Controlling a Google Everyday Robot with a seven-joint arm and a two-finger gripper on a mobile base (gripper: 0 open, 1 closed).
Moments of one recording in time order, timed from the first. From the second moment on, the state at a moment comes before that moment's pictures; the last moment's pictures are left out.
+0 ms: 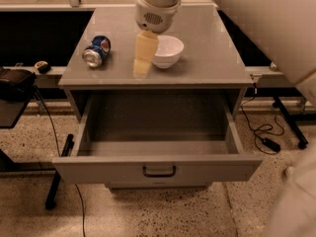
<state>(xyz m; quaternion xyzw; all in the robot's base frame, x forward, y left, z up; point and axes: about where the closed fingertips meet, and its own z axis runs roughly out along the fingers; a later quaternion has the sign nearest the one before) 0.614 0.014 0.950 -0.65 0.74 -0.02 0.17</state>
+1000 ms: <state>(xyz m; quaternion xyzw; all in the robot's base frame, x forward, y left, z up) 0.763 0.075 0.938 -0.39 0.89 0.02 0.23</state>
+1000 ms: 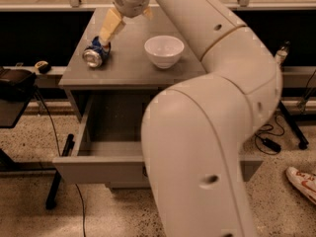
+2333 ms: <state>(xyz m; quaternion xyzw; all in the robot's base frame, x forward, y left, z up) 0.805 0.200 0.867 -0.25 0.93 0.16 0.20</state>
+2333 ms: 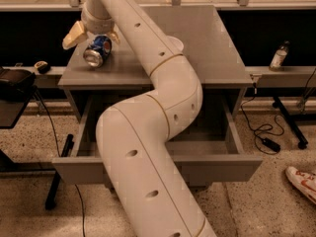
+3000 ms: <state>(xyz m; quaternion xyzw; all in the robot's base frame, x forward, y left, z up) 0.797 0.213 0.829 -0.27 0.94 0.13 0.15</state>
